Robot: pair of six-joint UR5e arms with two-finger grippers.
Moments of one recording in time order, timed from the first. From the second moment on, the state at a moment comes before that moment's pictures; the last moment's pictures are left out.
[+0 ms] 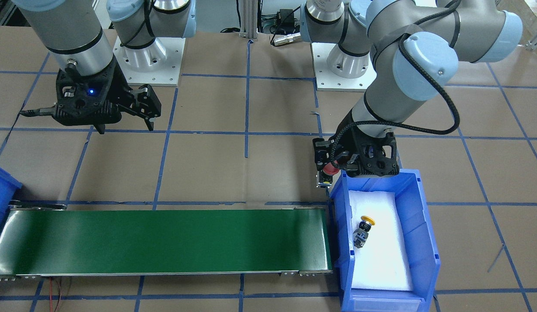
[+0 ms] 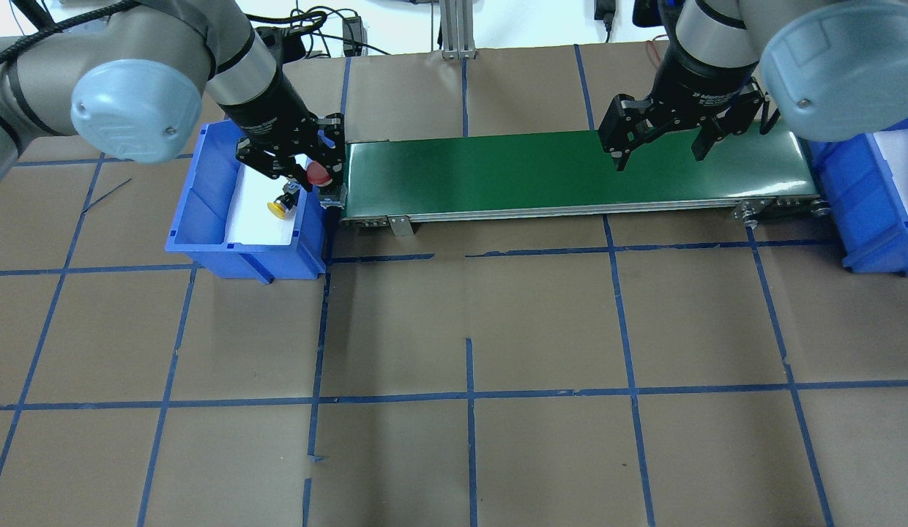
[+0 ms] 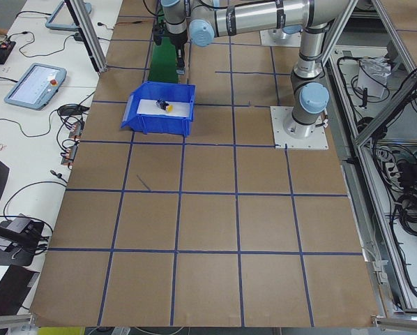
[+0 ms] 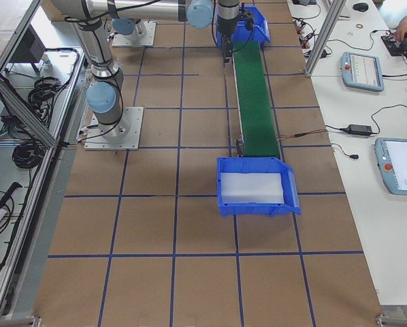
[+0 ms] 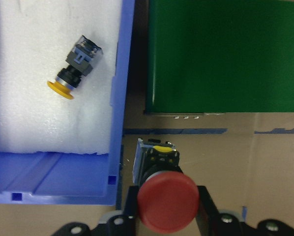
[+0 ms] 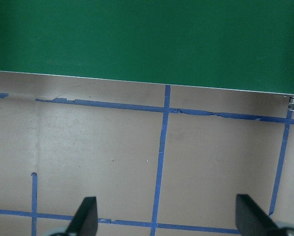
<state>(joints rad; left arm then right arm) -1.62 -1.79 -1.57 -1.38 1.39 -0.15 1.60 -1.52 1.57 -1.65 -1.57 -0.08</state>
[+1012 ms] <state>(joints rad) -1.68 -2.06 -1.43 -1.15 1.37 -0.27 1.60 -1.52 1.57 -1.65 -1.57 -0.08</state>
